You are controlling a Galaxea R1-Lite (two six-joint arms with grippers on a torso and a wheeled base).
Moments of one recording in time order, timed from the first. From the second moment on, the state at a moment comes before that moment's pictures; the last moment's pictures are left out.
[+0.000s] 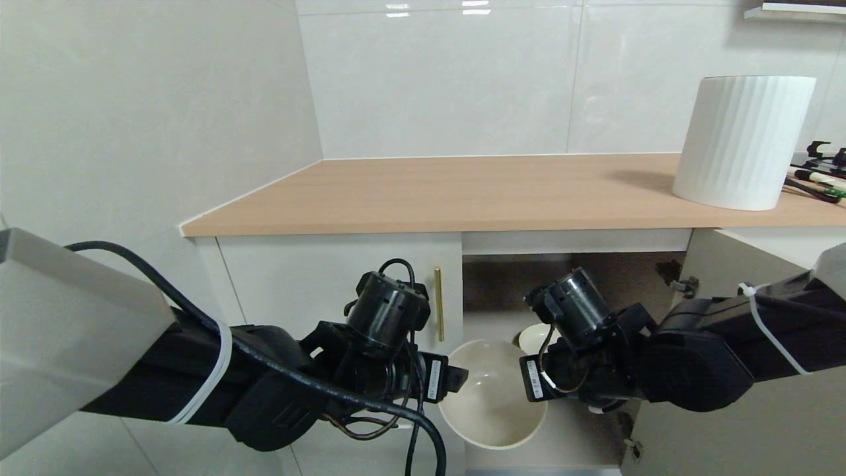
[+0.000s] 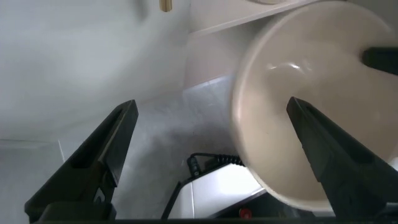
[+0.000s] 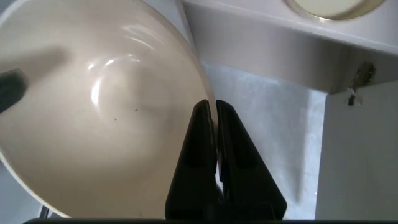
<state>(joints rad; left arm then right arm) -0.70 1.96 -0.93 -0.27 0.13 -0.37 0.69 1.96 -1.03 -0.05 -0.19 0.41</state>
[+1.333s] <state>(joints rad) -0.70 1.95 -0.93 -0.26 0.13 -0.37 0.32 2.36 -1.30 -0.21 -0.31 0.45</state>
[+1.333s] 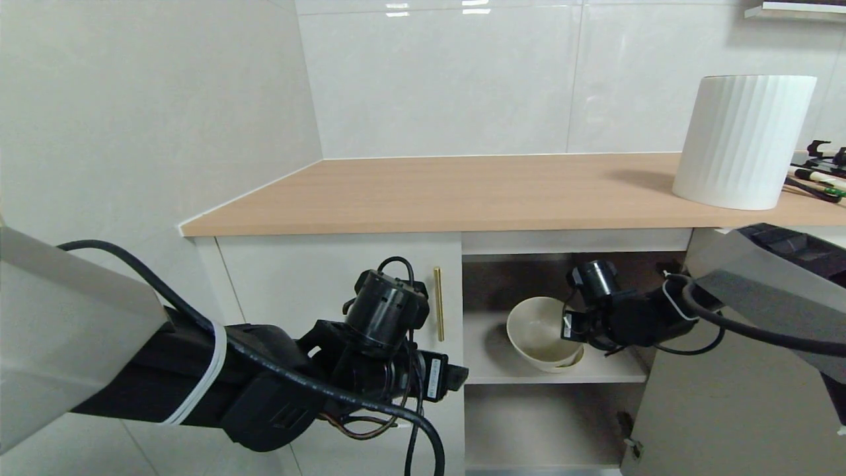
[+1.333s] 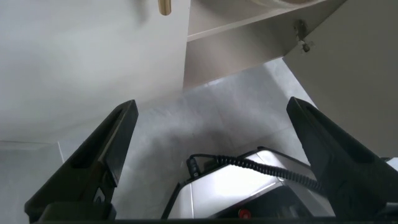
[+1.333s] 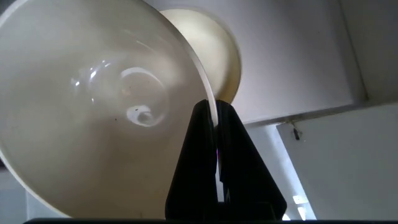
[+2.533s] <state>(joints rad) -0.70 1.95 -0.93 -0.27 0.13 -0.37 0.27 2.49 -1.45 -0.17 -0.34 0.45</state>
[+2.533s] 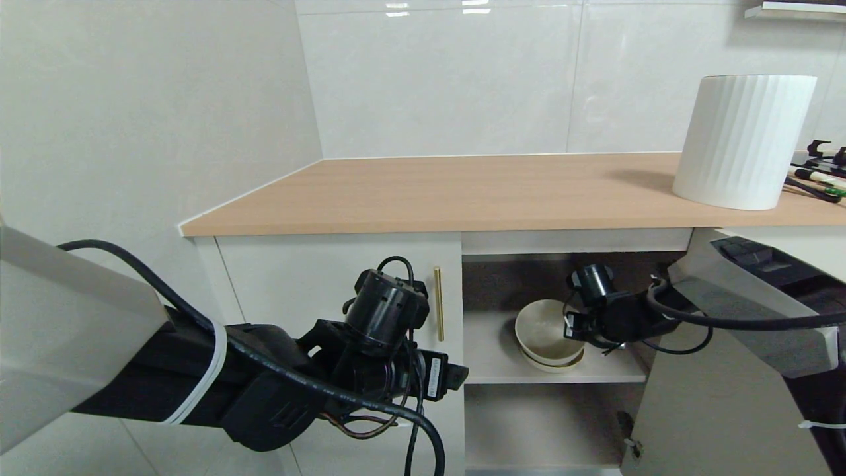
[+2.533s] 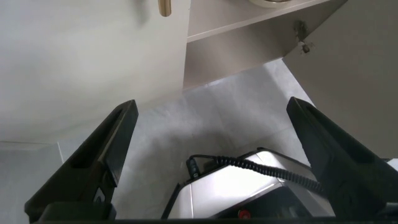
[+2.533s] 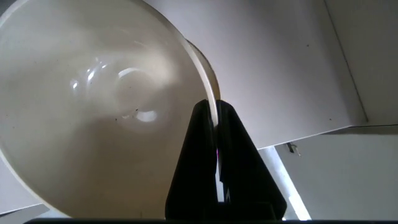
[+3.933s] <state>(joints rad) -0.58 1.49 -0.86 -0.14 0.10 -0.42 0.38 1.97 -0.99 -0.15 -0.25 0.43</state>
